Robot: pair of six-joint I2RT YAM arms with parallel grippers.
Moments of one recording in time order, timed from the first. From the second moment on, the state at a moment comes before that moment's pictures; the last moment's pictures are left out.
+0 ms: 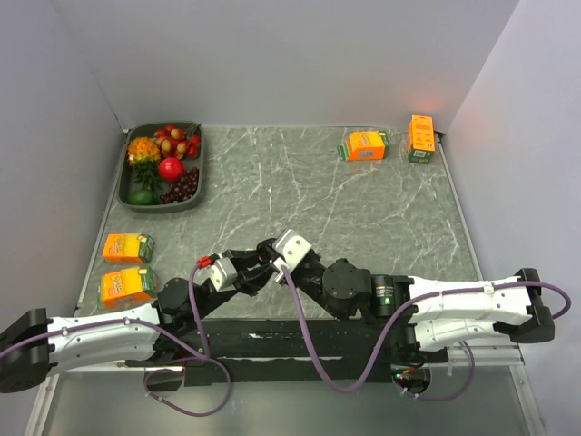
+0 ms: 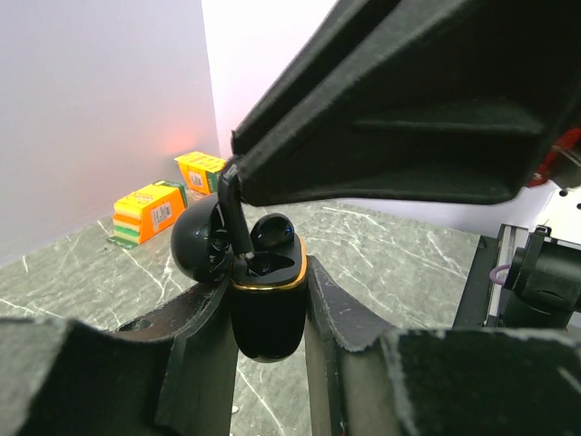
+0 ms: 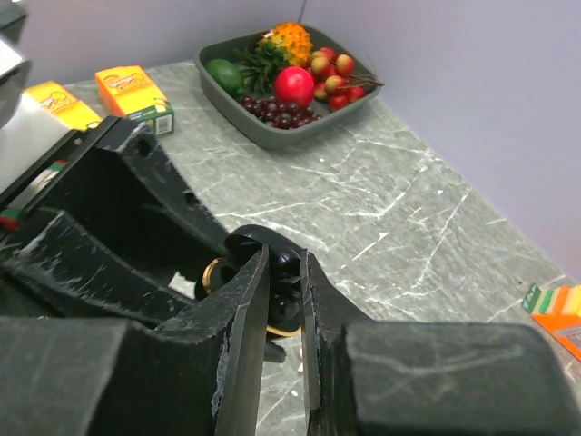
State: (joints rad) left arm -1.18 0.76 0.23 0.94 -0.15 0.09; right arm 1.50 1.08 0.99 0.02 0.70 -0.25
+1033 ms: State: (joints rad) left arm -1.19 0.76 0.23 0.92 -0.14 0.09; right arm 1.55 1.07 0.95 0.02 0.73 -0.25
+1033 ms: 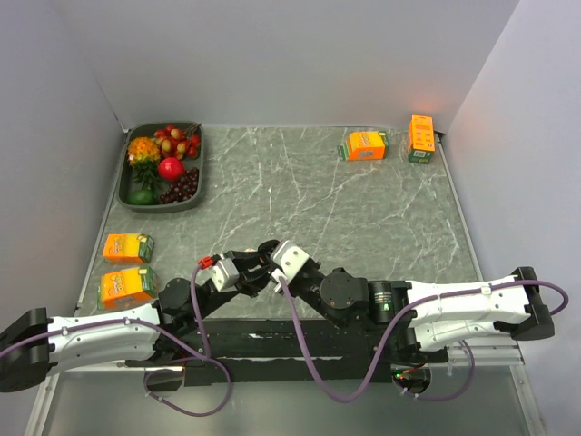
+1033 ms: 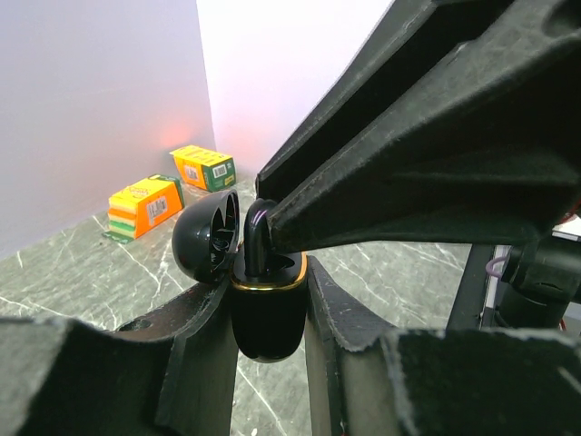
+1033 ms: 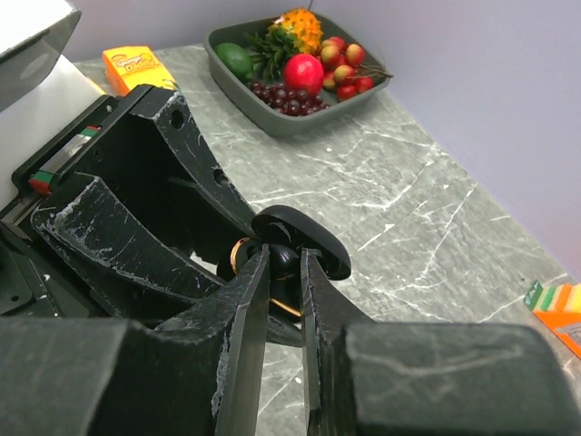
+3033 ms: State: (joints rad) left arm -1.19 0.70 0.20 0.85 -0.10 0.07; right arm 1.17 1.29 1.44 -0.62 0.11 0.16
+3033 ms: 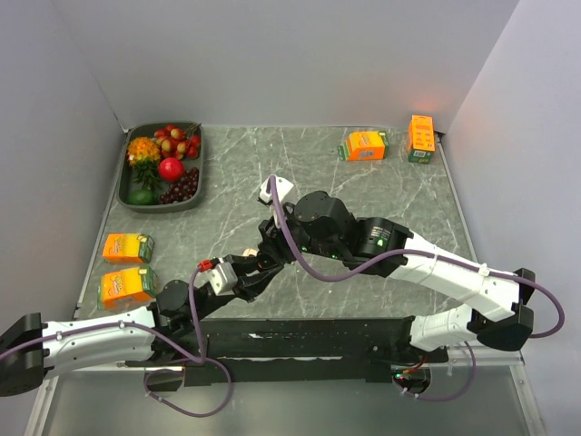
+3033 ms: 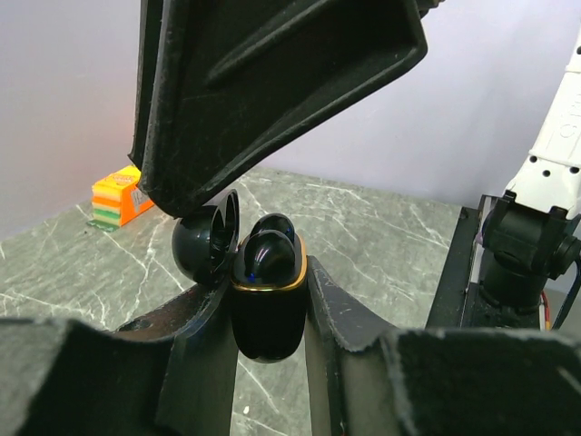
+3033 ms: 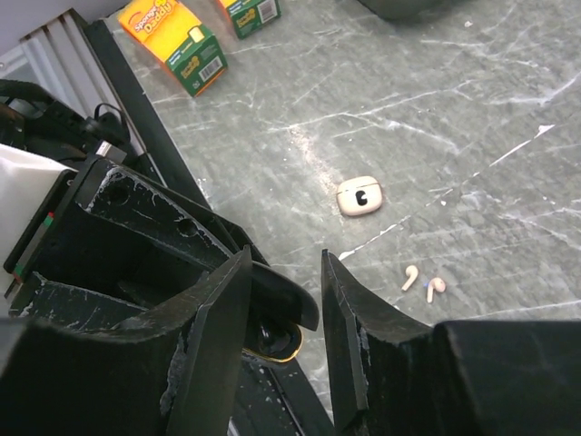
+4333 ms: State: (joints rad) left arm -1.19 0.71 0.20 0.85 -0.14 0.07; right arm 1.14 1.34 1.47 -0.71 0.06 0.25
